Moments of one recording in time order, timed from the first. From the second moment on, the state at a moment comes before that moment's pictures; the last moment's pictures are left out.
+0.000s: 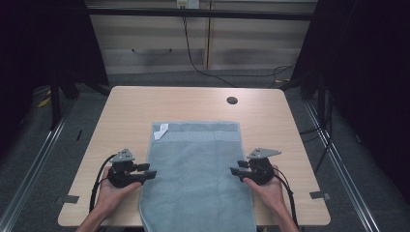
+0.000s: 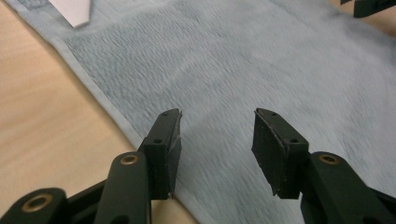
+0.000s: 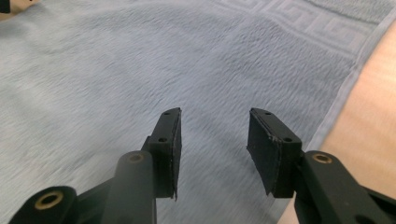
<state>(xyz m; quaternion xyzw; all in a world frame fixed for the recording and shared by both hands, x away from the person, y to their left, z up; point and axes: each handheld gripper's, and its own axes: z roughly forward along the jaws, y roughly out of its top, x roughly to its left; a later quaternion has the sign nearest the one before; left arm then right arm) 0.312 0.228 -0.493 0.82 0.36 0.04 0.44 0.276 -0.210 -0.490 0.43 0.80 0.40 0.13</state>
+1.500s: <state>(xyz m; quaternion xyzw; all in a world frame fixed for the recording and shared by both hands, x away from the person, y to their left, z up) 0.272 0.232 -0.506 0.84 0.32 0.02 0.43 0.303 -0.214 -0.481 0.43 0.80 0.40 0.14</state>
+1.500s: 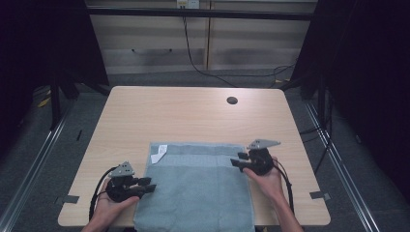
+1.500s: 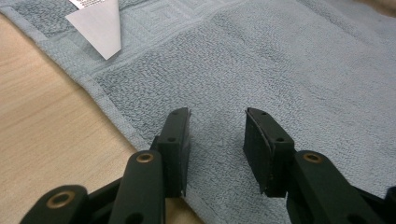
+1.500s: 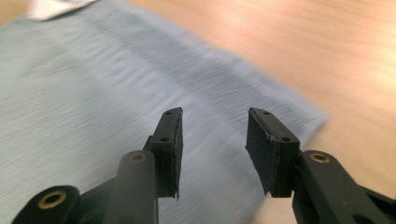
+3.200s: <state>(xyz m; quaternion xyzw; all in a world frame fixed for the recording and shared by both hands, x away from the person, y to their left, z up) 0.388 0.212 -0.507 0.84 0.35 0.05 0.41 0.352 -0.229 -0.499 0.47 0.78 0.38 0.14</state>
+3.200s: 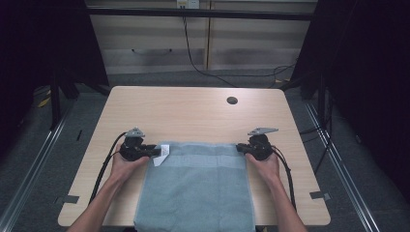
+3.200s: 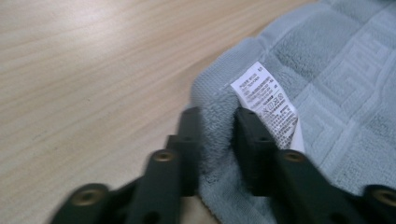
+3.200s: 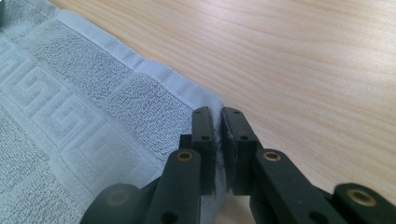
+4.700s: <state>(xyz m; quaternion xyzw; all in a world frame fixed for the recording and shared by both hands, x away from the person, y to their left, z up) 0.417 0.257 -0.272 0.73 0.34 0.15 0.57 0.389 -0.220 -0.251 0.38 0.73 0.52 0.24</state>
